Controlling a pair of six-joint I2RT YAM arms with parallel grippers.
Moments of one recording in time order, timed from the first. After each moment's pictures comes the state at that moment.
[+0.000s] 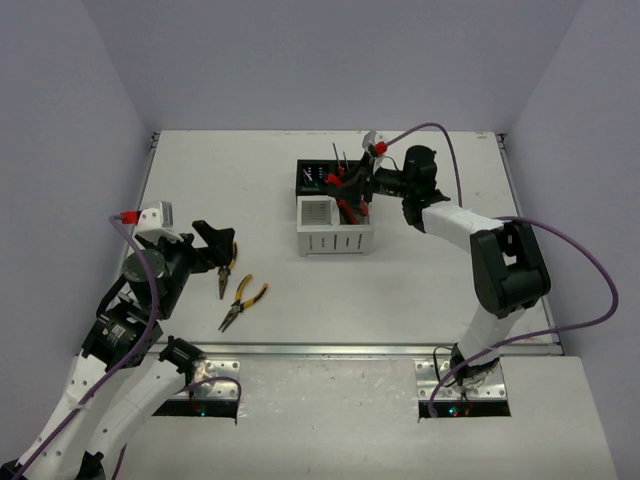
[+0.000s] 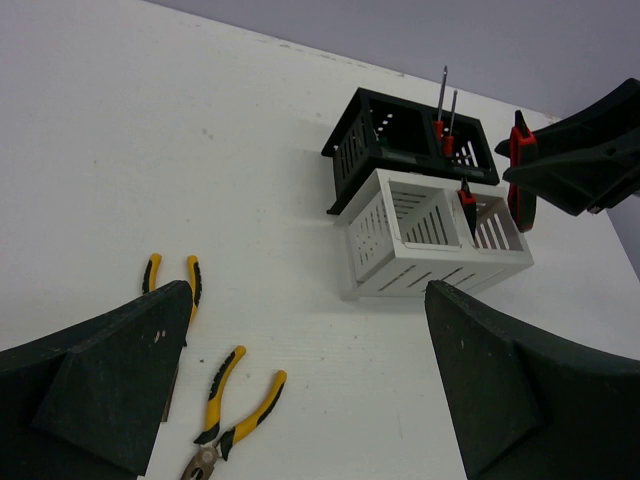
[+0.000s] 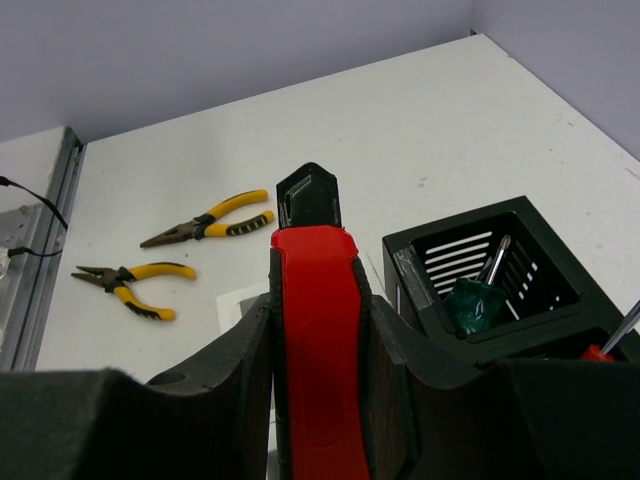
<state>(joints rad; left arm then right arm) -0.44 0.46 0.78 -0.54 -0.33 -0.44 0.30 1.77 1.05 0.65 -0.98 0.05</state>
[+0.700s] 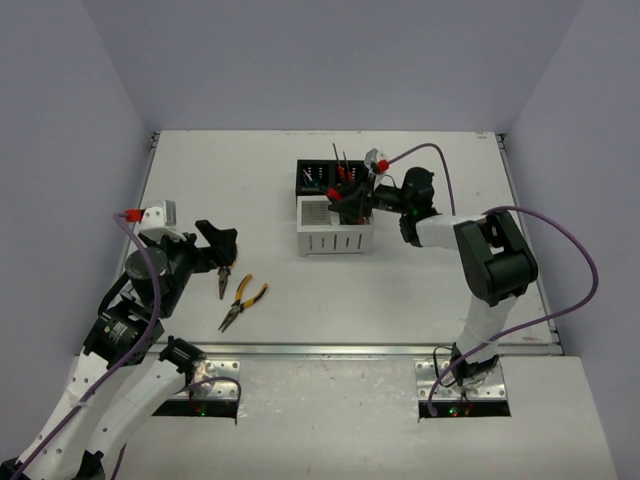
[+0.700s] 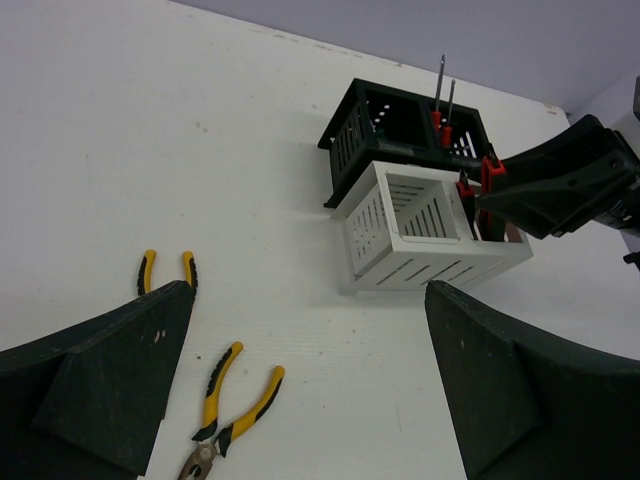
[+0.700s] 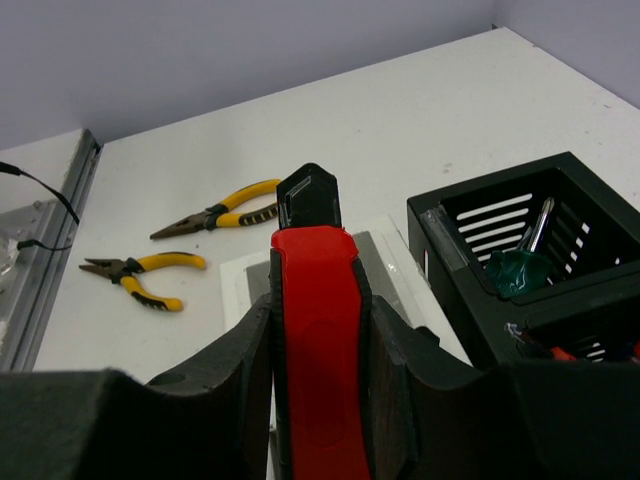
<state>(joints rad) -0.44 0.47 0.78 -0.54 -0.31 -0.44 0.30 1.88 0.90 1.02 -1.00 0.18</state>
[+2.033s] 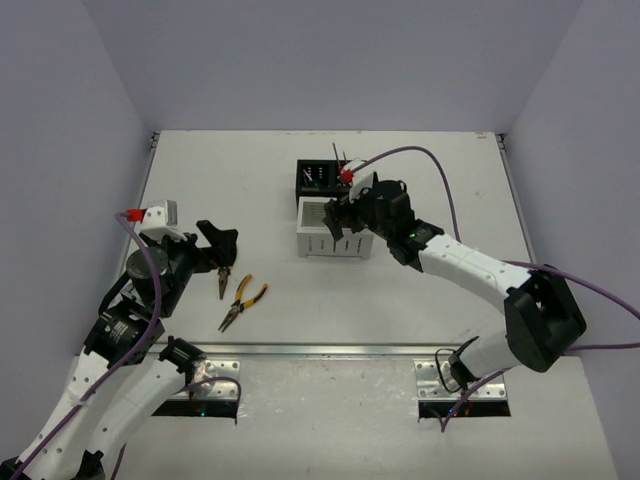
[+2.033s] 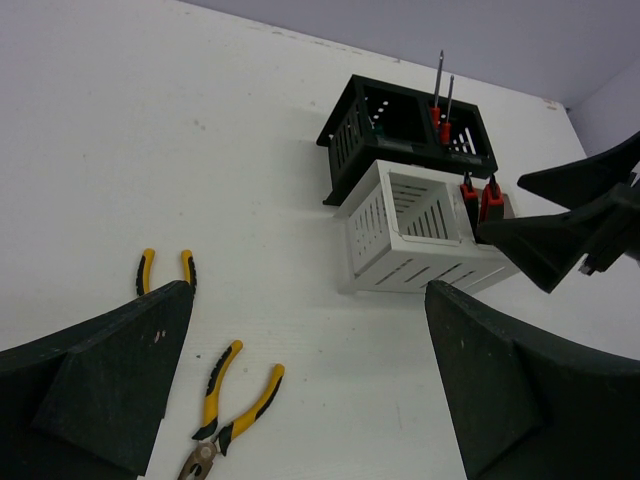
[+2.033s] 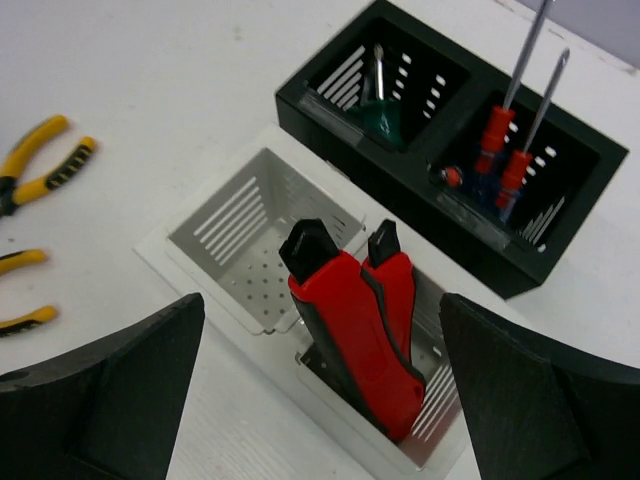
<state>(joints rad) -0.44 0.48 0.78 -0.54 -0.30 -0.44 0.61 1.44 0.89 0.21 -0.07 -0.05</state>
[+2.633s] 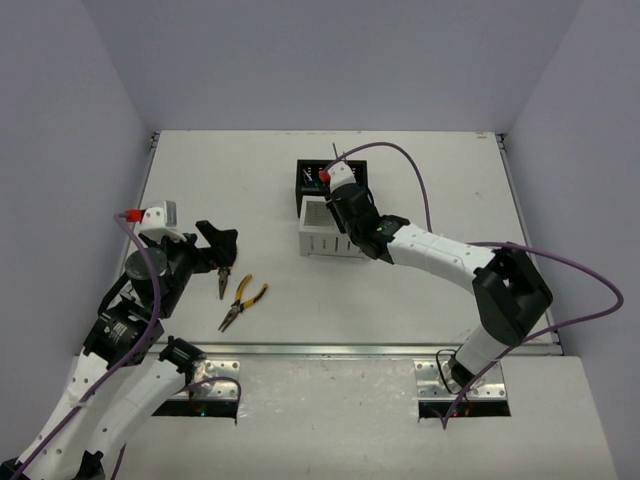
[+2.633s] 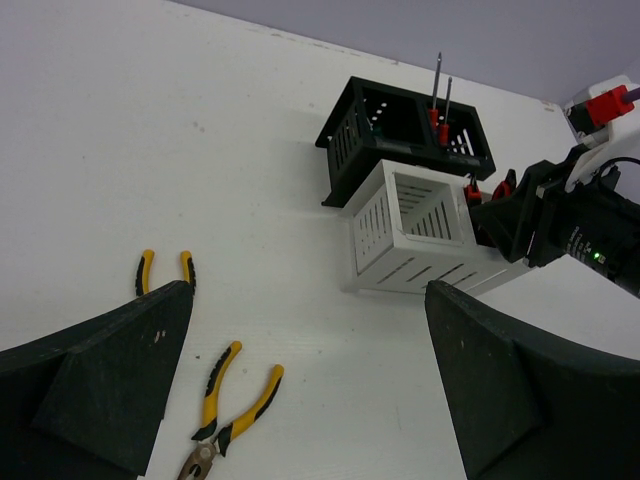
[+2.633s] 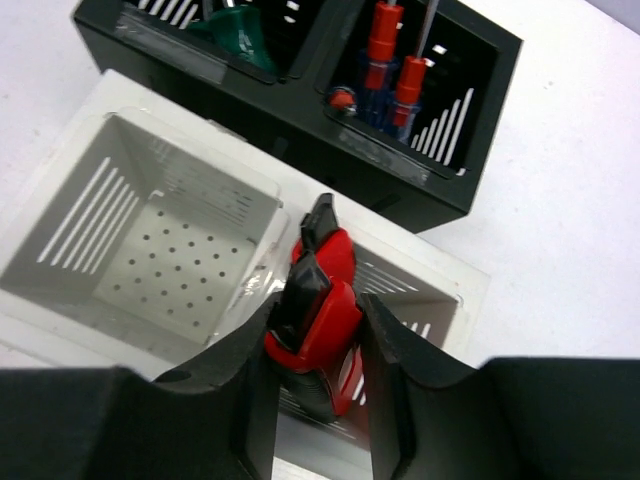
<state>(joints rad) -0.45 0.47 0.78 -0.54 -0.30 -0.44 0.76 1.64 1.07 -0.02 0.49 0.00</state>
